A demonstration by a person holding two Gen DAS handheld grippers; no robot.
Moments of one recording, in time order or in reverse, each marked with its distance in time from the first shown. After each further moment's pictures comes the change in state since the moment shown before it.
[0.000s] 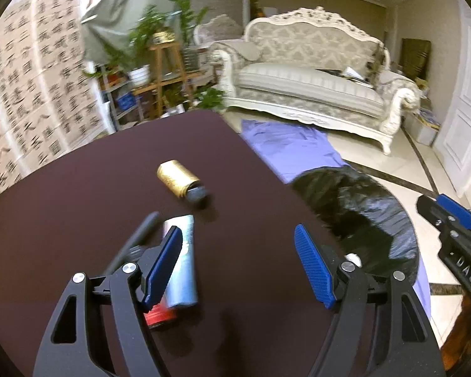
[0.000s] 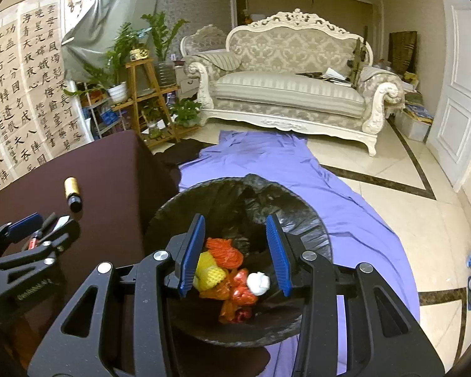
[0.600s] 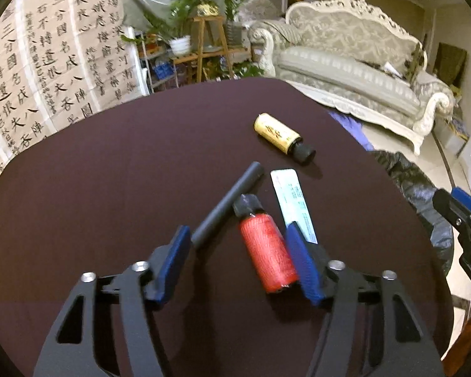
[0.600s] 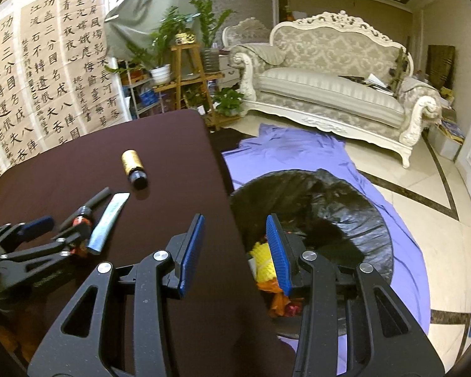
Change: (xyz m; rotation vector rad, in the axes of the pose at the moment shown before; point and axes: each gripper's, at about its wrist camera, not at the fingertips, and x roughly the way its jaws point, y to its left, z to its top) left arm 0.006 0.065 -0.027 -0.096 0.115 0.093; right arm 0.000 0.078 -0.008 -0.118 0.035 0.134
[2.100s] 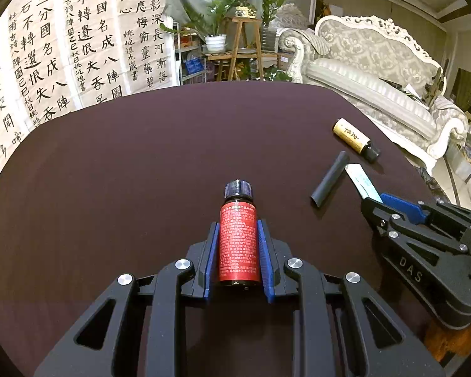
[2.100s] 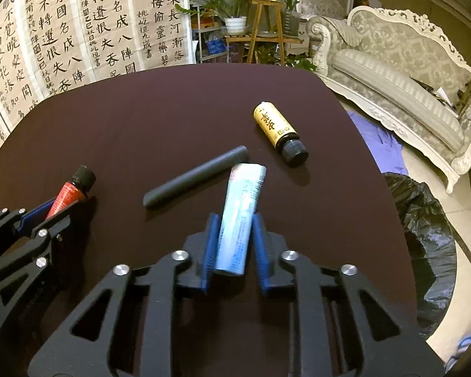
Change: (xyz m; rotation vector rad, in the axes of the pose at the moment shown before) left arm -0.024 0.088 -0.028 -0.118 -0.040 0.039; right arm 0.047 0.133 -0.002 -0.232 0.197 0.166
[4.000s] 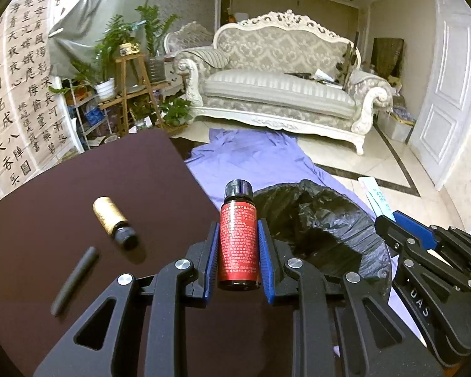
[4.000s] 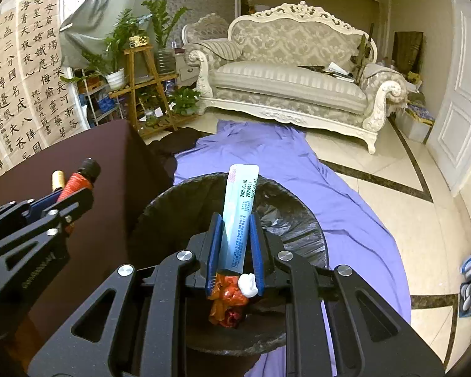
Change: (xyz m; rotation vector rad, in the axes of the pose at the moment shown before) left arm 0.018 -0.219 0.042 0.289 -0.094 -0.279; right arm -0.065 -0.217 -0.053 0.352 -0.167 -0.310
